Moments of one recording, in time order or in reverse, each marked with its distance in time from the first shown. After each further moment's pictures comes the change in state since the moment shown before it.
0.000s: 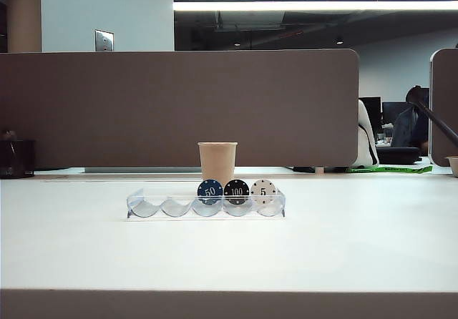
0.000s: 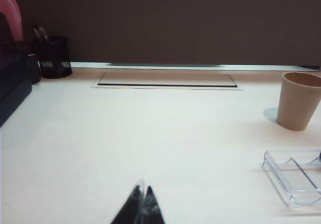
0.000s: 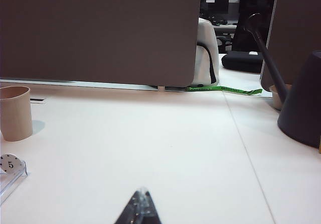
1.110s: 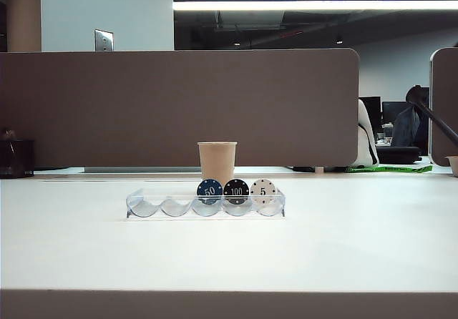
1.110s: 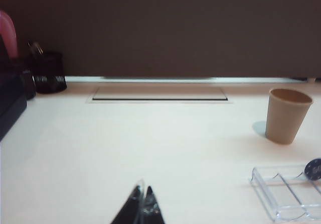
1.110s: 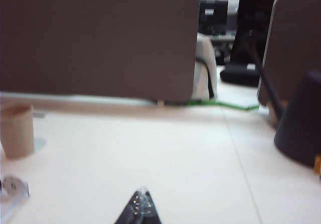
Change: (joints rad) left arm 0.000 0.001 0.084 -0.055 0.027 0.001; right arm 0.000 0.003 0.076 -0.026 0.000 0.000
